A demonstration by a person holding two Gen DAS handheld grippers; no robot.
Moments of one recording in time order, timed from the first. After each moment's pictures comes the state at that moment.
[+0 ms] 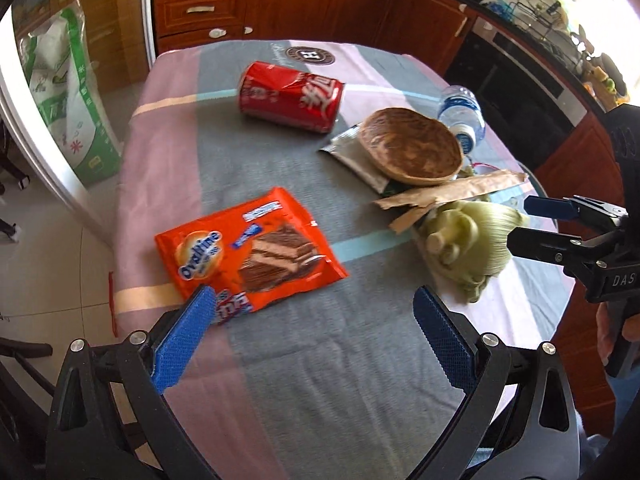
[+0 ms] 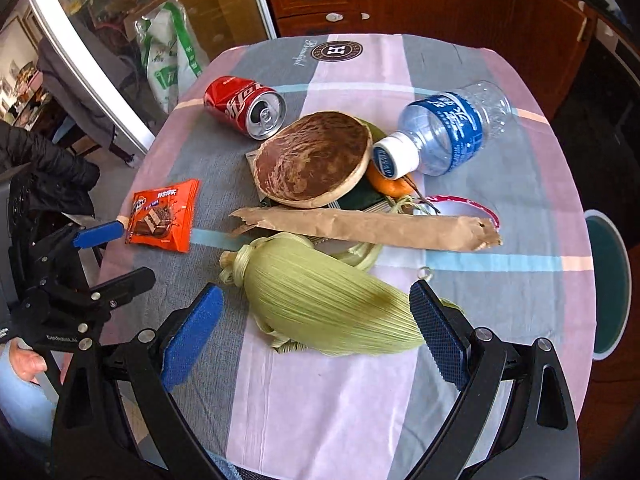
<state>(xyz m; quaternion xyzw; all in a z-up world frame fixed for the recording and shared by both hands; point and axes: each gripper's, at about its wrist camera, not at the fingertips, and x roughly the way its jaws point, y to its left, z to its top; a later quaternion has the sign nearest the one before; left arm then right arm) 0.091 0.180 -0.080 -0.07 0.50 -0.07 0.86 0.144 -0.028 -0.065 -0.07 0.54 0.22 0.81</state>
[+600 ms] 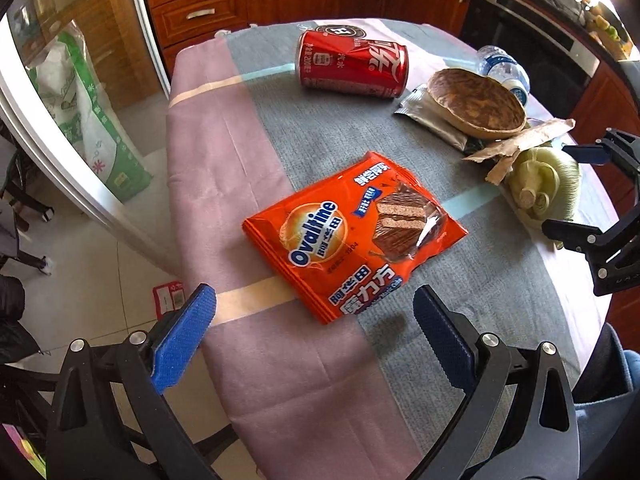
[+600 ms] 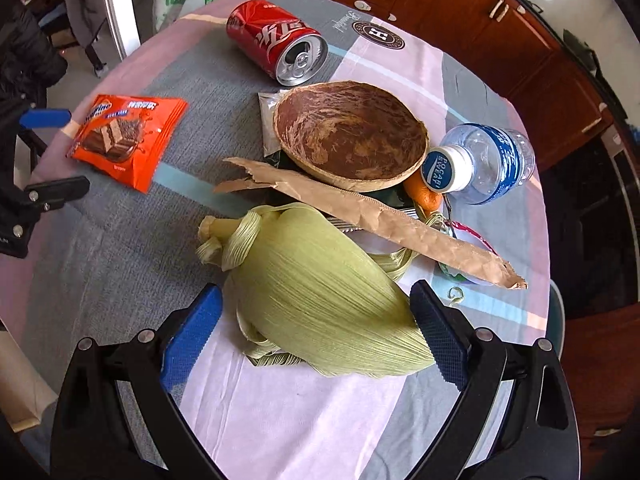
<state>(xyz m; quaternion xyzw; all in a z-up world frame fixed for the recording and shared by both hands) 0.090 0.225 -0.108 0.03 0.51 -0.05 0.86 0.127 0.027 -0.105 -0.28 0.51 0.18 0.79</state>
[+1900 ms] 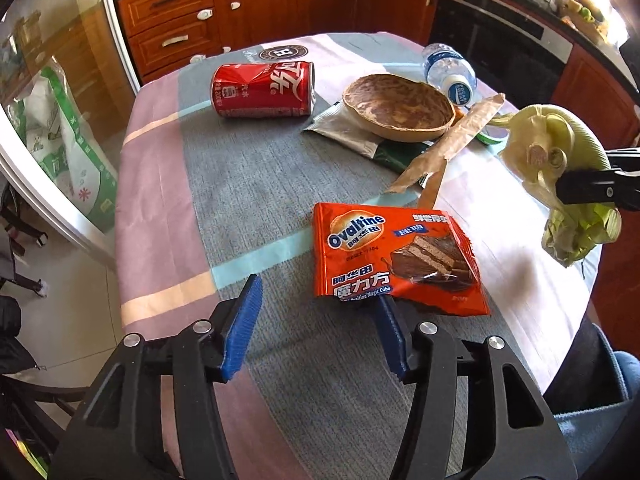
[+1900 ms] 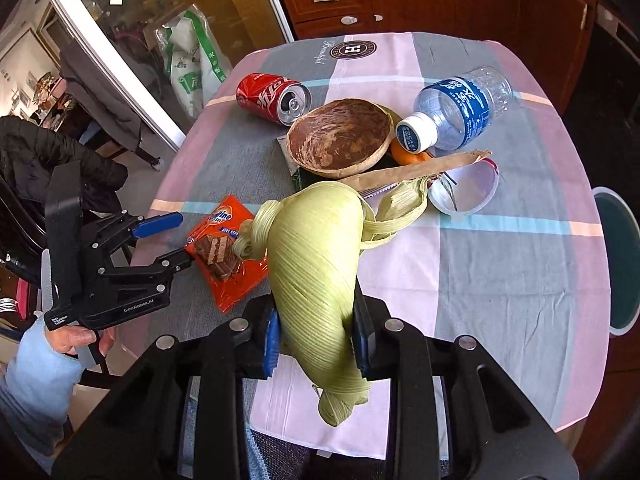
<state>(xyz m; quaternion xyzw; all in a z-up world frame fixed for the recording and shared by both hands) 0.078 0.153 -0.097 0.04 0.48 -0.08 0.87 0.106 -0.052 -0.054 -0.02 0.54 0.26 0.80</state>
